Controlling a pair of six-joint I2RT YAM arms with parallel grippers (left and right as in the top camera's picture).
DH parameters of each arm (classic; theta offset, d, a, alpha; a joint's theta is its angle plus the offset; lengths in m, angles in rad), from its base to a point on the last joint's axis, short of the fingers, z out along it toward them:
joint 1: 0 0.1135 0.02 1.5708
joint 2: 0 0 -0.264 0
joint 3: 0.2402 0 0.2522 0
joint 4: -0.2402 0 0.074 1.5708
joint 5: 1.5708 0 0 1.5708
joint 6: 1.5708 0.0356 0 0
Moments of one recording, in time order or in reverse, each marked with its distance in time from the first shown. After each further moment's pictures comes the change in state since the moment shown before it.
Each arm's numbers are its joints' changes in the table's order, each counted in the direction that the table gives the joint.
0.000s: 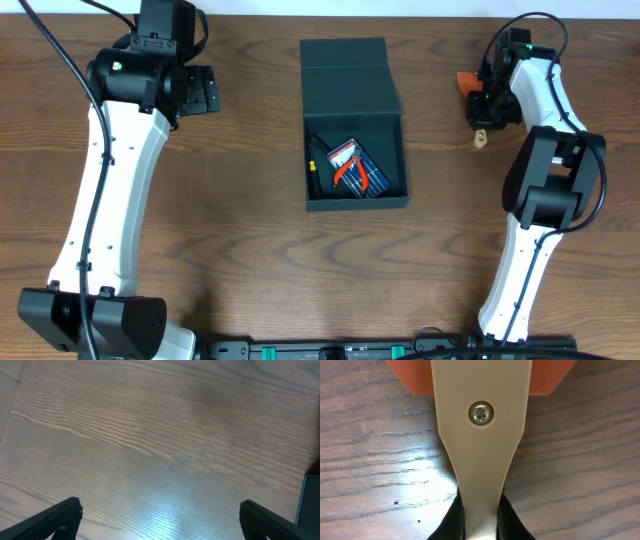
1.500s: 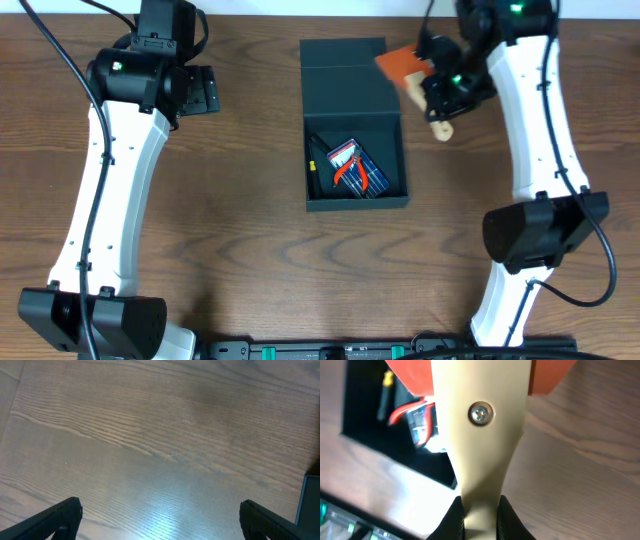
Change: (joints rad) left arm 0.000 0.000 0.000 0.000 0.000 0.000; right arm 0.309 0.336 0.254 -0.579 -0.192 -0.250
